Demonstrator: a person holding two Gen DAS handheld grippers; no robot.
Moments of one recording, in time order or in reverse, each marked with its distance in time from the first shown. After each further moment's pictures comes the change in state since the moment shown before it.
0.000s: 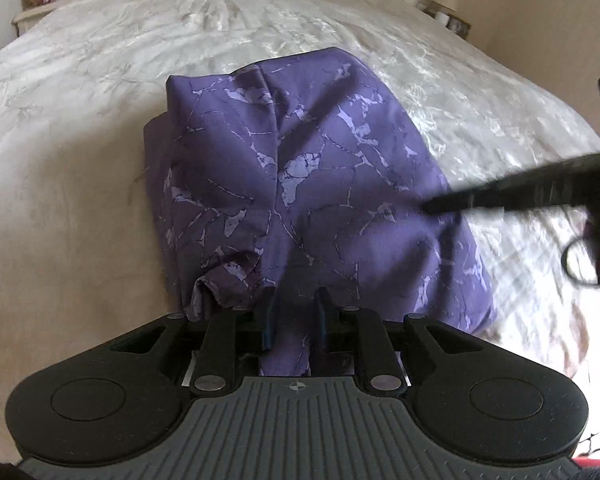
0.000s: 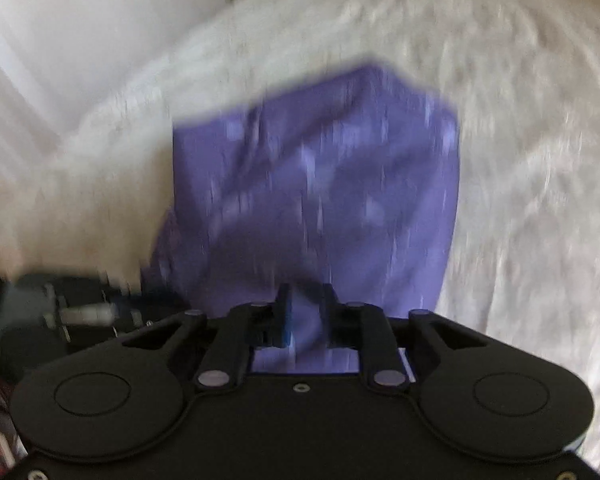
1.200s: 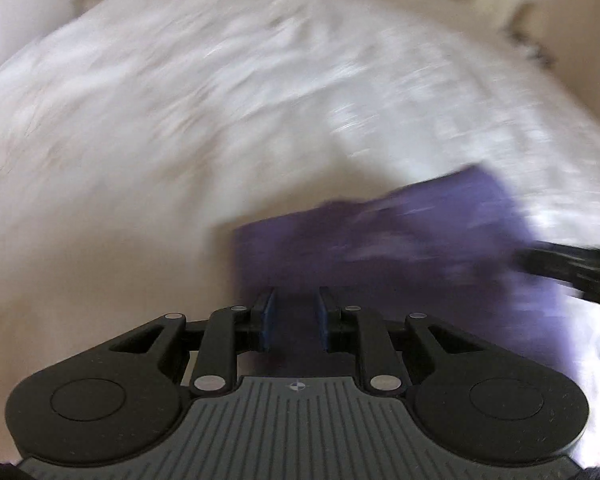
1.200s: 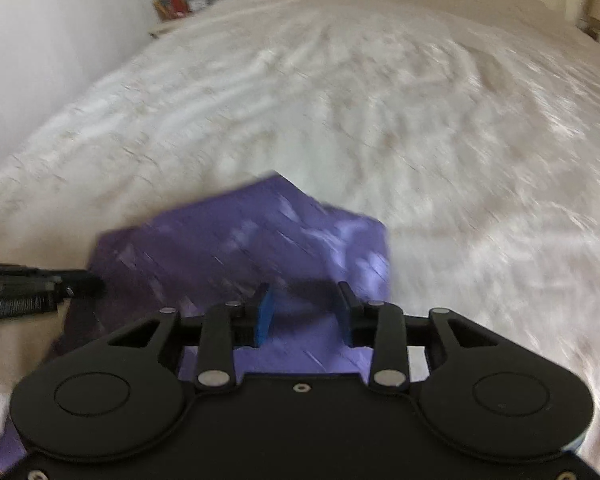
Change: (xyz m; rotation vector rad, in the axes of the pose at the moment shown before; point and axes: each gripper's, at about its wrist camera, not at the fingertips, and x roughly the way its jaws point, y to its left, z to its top) left arm 0.059 0.080 0.095 -0.164 0.030 0.214; right arm 0.062 -0.041 0.062 0.058 -0.073 -0.263
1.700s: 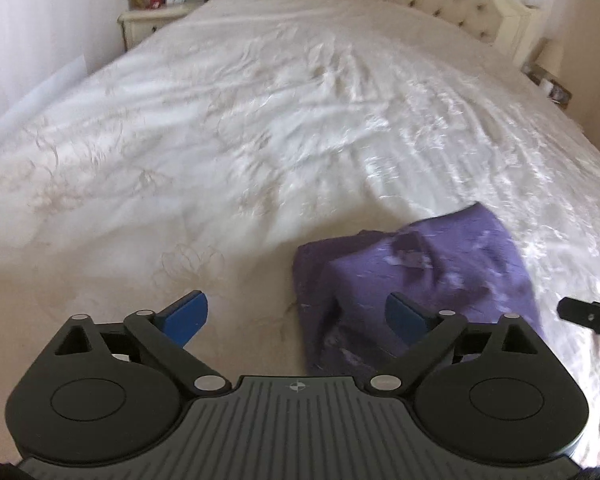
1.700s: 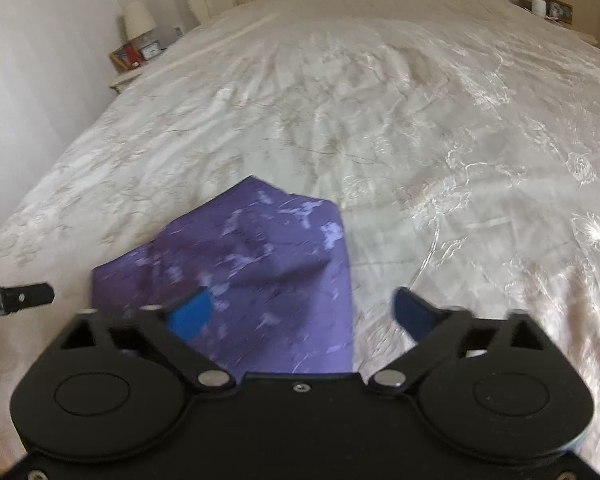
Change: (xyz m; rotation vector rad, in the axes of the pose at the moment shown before) left arm -0.098 0.007 -0.012 -0.030 -0.123 0.031; right arm -0.078 -0.002 -0.028 0.186 -0.073 -0.029
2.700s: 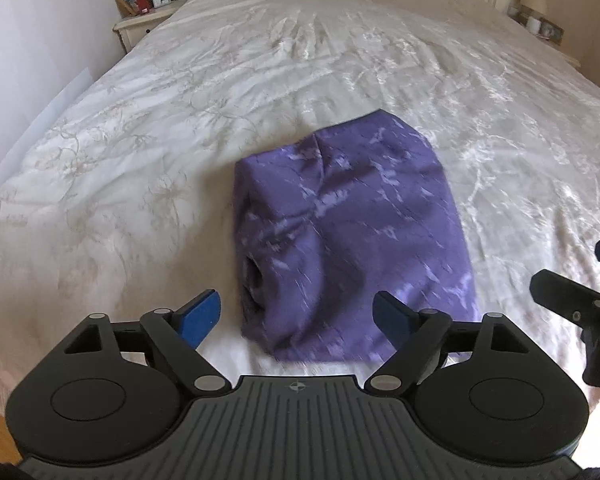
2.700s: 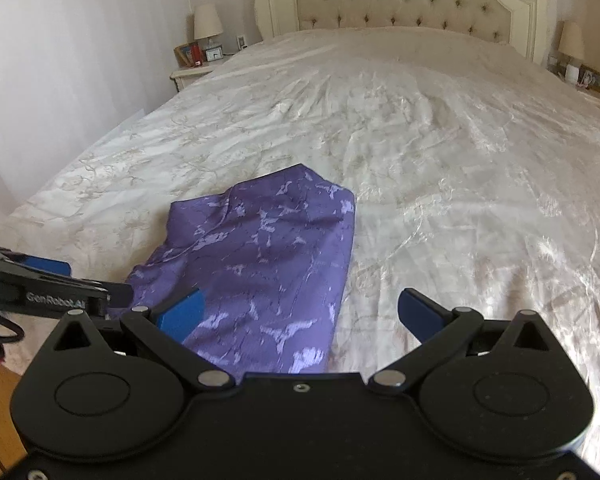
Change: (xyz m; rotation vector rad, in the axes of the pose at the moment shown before) left arm -0.083 -0.116 -0.079 0.098 0.091 0.123; right arm -0.124 -0.002 -0.069 -0.190 -0.083 0.064
